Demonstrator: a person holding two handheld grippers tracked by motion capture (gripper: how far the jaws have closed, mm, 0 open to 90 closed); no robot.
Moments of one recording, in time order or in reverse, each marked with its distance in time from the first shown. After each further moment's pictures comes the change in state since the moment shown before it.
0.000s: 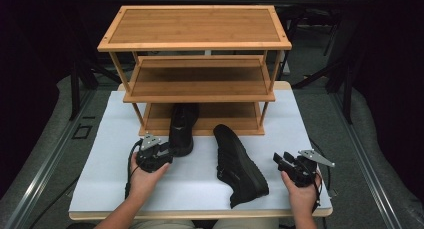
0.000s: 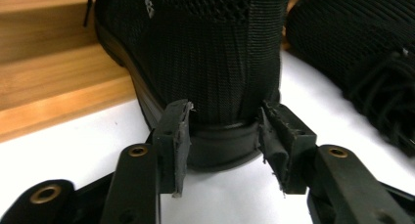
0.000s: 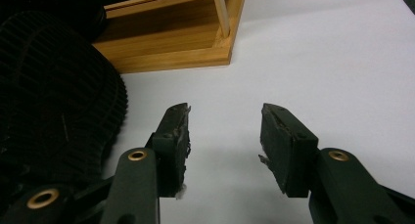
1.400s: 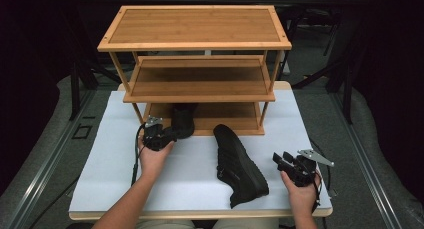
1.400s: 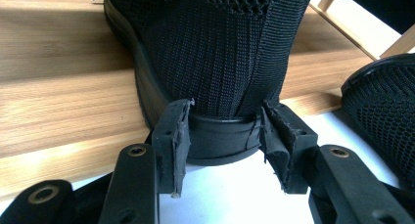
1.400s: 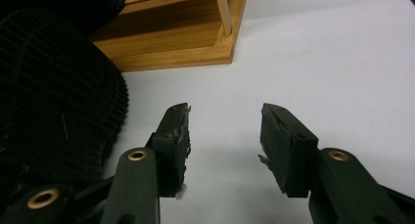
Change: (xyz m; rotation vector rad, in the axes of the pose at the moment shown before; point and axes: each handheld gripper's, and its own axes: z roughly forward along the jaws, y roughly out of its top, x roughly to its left) left arm 0.032 0.027 0.050 -0.020 0.025 -0.189; right arm 0.000 0.000 0.002 0.014 0.002 -0.007
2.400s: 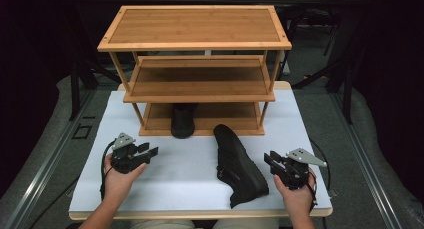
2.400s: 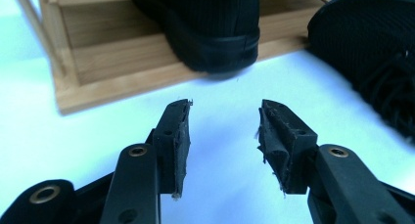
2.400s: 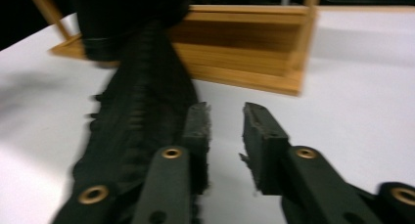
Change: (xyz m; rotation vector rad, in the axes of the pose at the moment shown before) left arm 0.022 -0.033 -0.104 0.021 -0.035 0.125; right arm 0.050 0.017 -0.024 -0.015 0.111 -0.198
